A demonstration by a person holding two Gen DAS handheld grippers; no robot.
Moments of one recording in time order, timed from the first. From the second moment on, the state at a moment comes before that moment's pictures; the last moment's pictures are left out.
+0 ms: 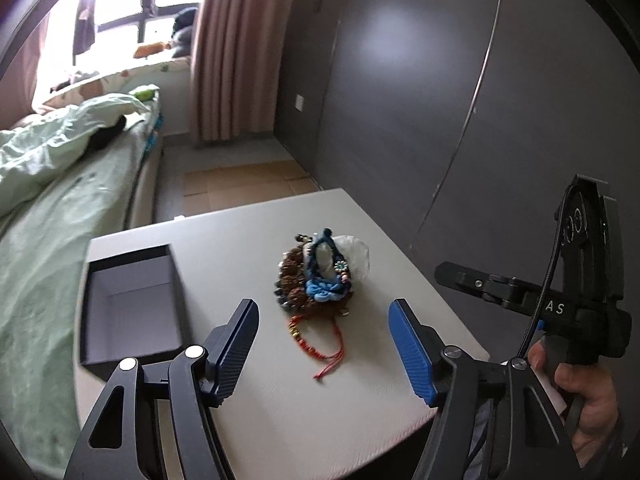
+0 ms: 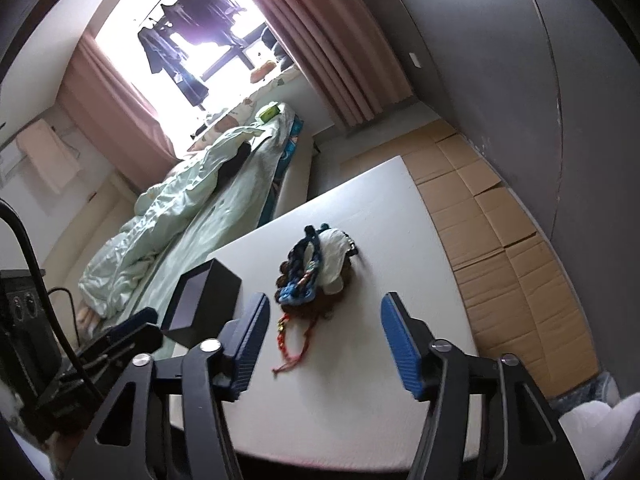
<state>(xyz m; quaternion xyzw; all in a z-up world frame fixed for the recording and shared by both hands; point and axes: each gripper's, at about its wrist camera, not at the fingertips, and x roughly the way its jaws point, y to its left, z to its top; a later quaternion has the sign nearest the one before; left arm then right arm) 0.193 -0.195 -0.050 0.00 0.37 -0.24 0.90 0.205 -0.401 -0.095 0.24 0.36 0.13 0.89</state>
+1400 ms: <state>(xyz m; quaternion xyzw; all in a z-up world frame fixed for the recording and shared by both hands) 0.268 -0.217 -0.072 0.01 0.38 -0.27 0.88 0.291 -0.397 -0.141 0.32 0.41 0.18 0.84</state>
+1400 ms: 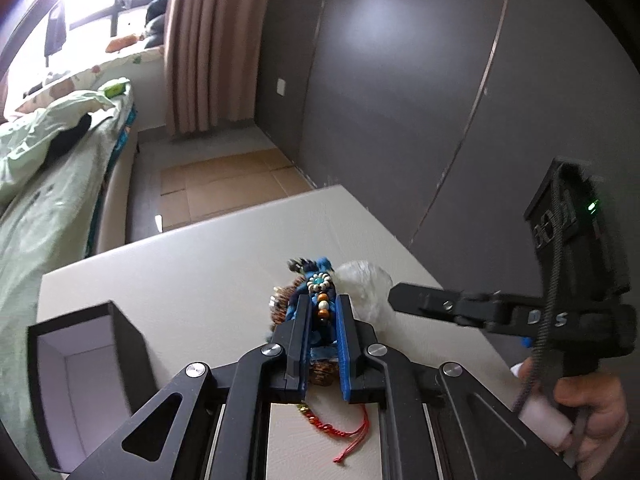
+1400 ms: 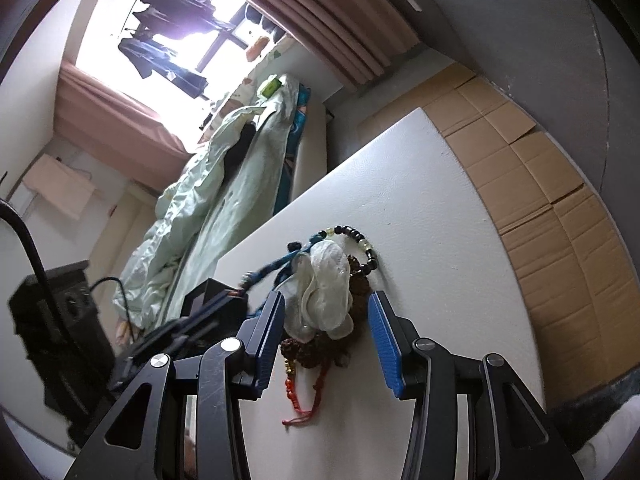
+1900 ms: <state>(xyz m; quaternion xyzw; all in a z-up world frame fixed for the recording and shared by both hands) 0.262 -0.158 -0.029 -0.02 0.34 -0.22 0.91 0.303 -0.374 -0.126 0.29 0.39 0.24 0.84</state>
